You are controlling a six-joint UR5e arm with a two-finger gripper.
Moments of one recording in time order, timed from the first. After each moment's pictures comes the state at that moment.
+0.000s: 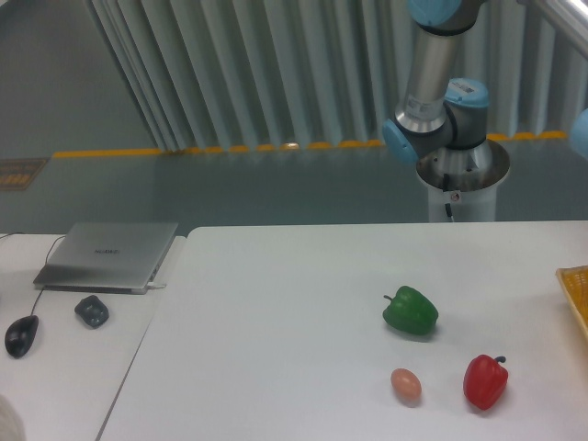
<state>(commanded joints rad) 2.79 -1.91 -1.63 -1.16 1.68 1.42</state>
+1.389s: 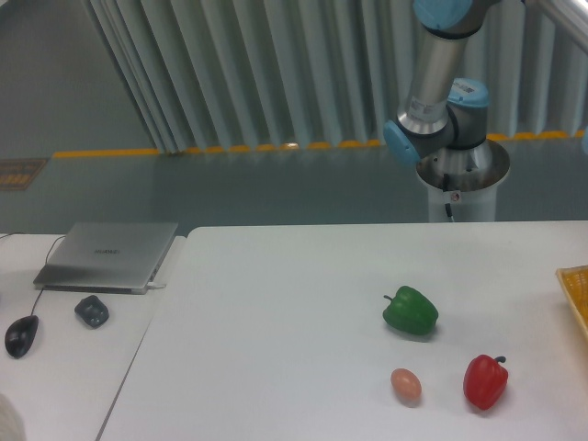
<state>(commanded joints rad) 2.79 -1.95 -1.62 -1.17 1.68 1.38</state>
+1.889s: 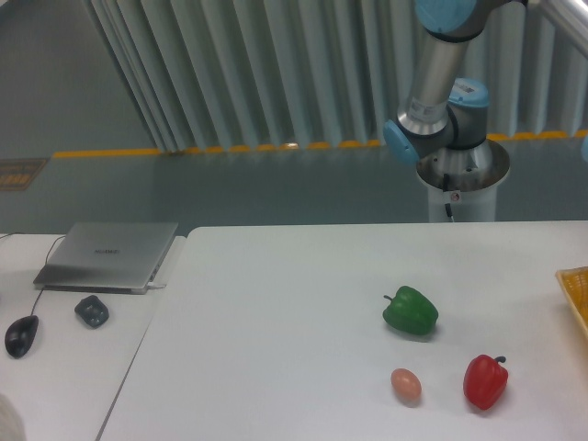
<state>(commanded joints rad) 2.79 -1.96 -1.62 -1.17 1.68 1.38</state>
